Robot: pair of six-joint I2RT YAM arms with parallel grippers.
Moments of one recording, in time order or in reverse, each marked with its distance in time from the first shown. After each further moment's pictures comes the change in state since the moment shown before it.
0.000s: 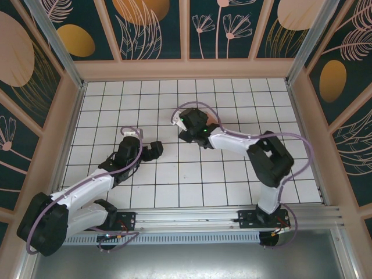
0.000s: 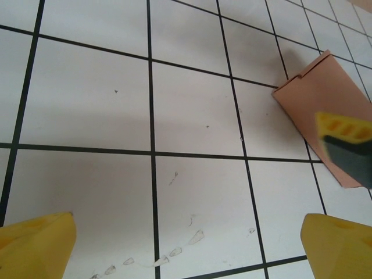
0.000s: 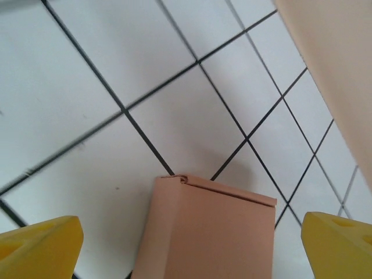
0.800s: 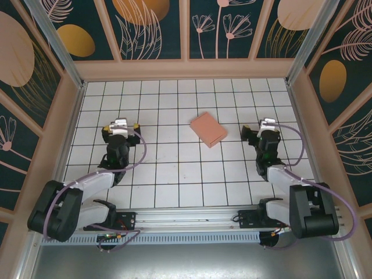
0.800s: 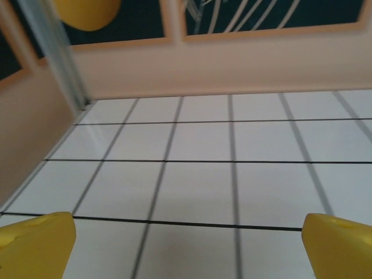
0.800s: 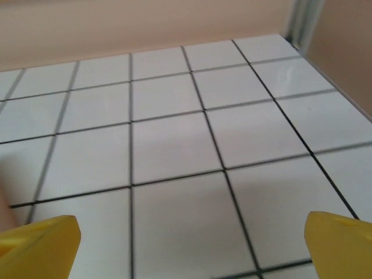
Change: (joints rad) left arm 0.217 0.154 -0.131 0.685 -0.395 0.604; right arm -0.694 -0.591 -0.872 0.671 -0.174 0.565
